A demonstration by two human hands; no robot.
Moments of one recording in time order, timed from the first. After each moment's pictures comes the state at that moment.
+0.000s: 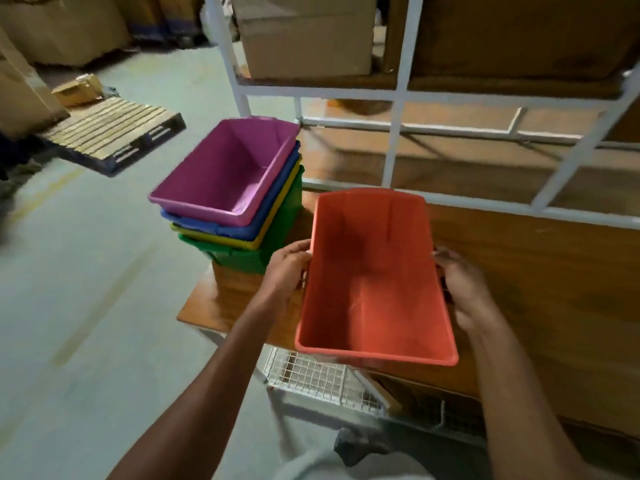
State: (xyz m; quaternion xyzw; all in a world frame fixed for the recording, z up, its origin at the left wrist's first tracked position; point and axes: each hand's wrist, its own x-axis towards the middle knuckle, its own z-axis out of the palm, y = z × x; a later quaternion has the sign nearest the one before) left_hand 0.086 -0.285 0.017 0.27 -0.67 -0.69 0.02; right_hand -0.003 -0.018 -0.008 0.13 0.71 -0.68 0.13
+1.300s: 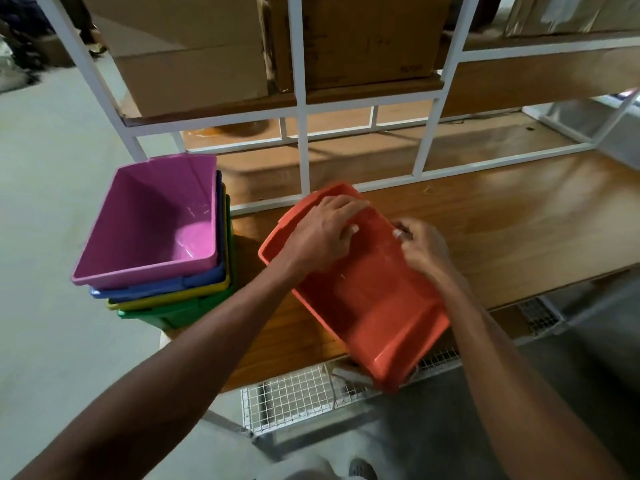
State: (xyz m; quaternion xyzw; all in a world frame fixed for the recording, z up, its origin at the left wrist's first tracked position) left_hand 0.032 -0.286 0.078 -0.34 -0.91 -0.24 0.07; right_hand 0.058 -0.069 0.041 0.13 0.94 -0.31 -0.04
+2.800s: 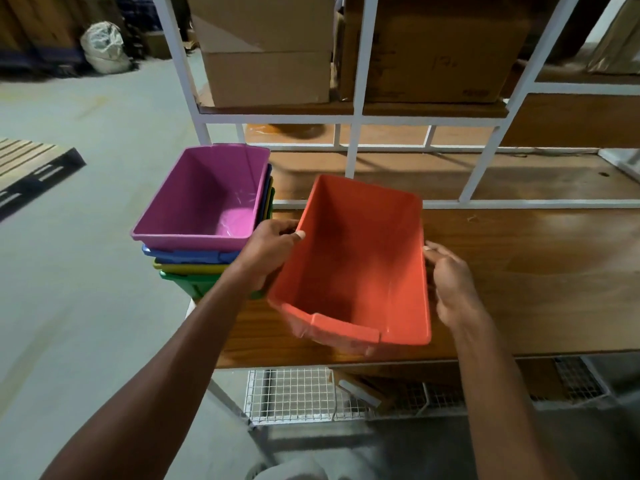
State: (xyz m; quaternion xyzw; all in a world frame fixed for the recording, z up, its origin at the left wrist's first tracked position) left_hand 0.082 -0.383 0.081 0.07 -0.79 -0.61 -0.05; right_hand 0.092 -0.094 0.059 0.21 0.72 -0.66 0.01
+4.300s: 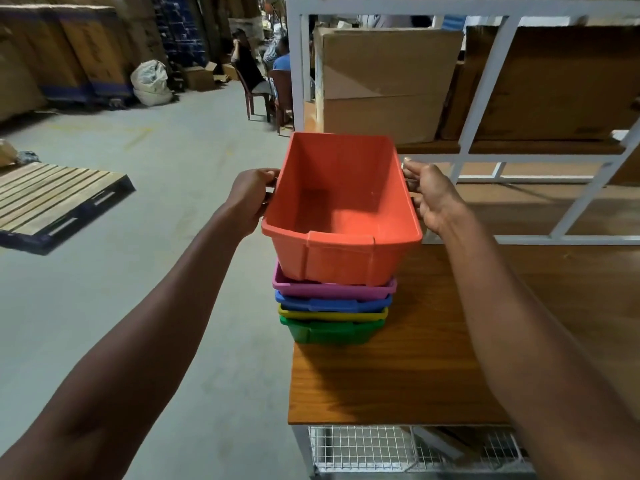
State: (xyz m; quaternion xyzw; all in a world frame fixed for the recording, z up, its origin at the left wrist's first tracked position) left_hand -0.030 -0.676 0.159 0.13 -0.71 -0.69 0.06; right_hand -0.060 -0.387 0.171 0.06 0.73 -0.68 0.04
